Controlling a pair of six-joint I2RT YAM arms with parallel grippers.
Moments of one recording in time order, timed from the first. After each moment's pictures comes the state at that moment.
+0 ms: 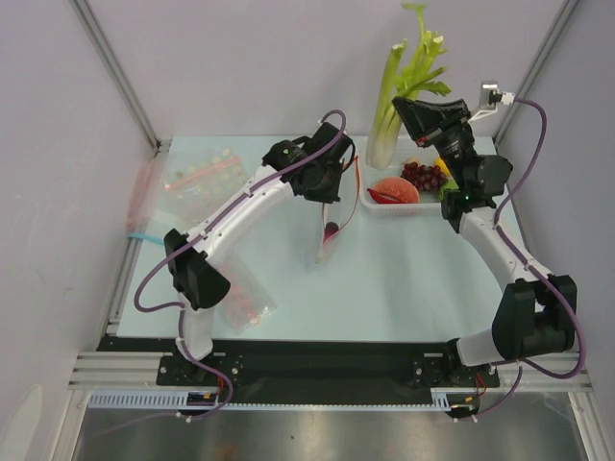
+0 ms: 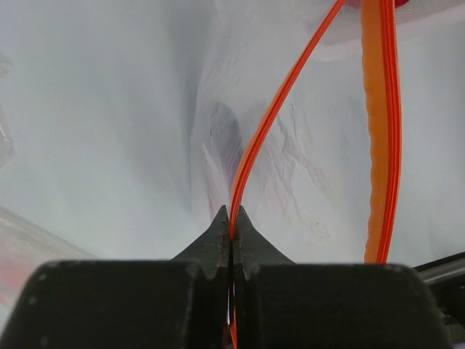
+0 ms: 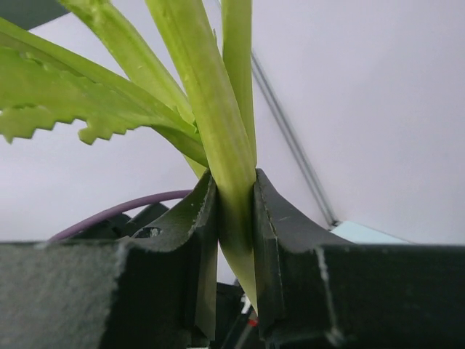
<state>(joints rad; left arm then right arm) -0.79 1.96 2.15 -1.15 -0.22 -0.47 0.15 1.42 1.13 1.09 -0.50 1.04</state>
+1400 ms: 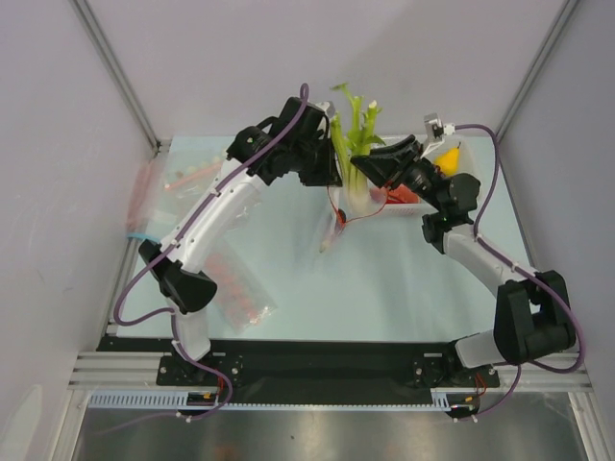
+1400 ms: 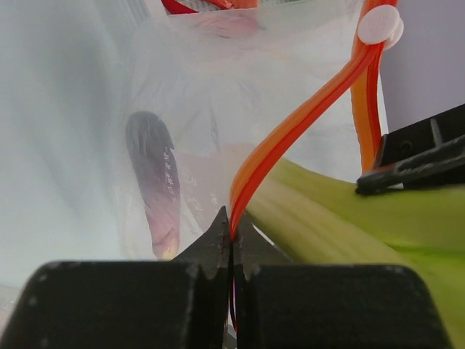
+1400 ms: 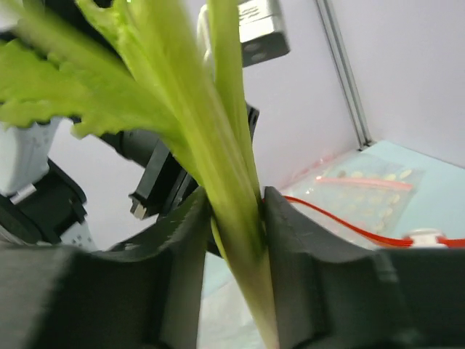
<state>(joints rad) -0.71 1.88 2.25 -1.11 0.10 -0.58 0.28 1.43 0.92 1.15 -0.71 0.92</state>
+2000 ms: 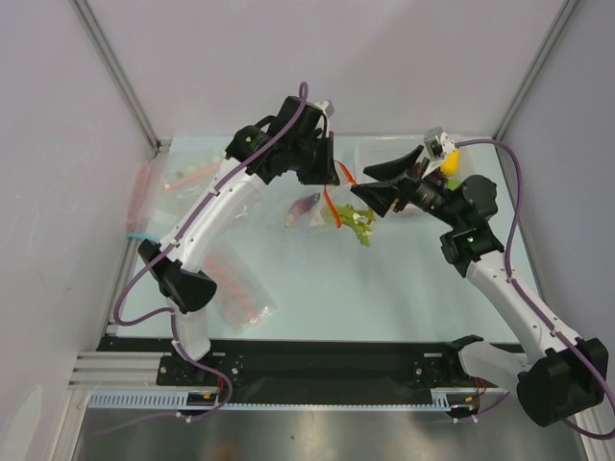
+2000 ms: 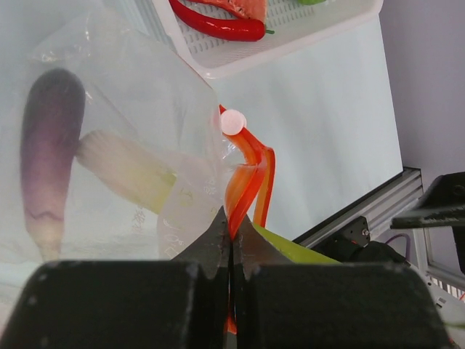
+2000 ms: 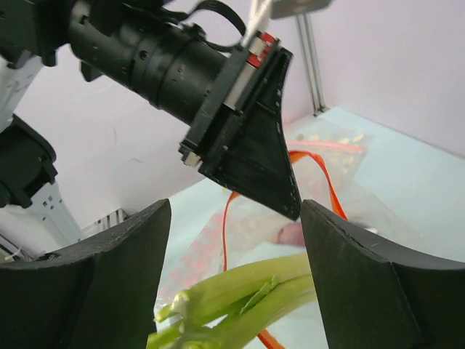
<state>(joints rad) -0.70 1.88 2.25 -1.11 0.10 -0.55 0.33 1.10 0.92 0.52 -0.73 0.51</state>
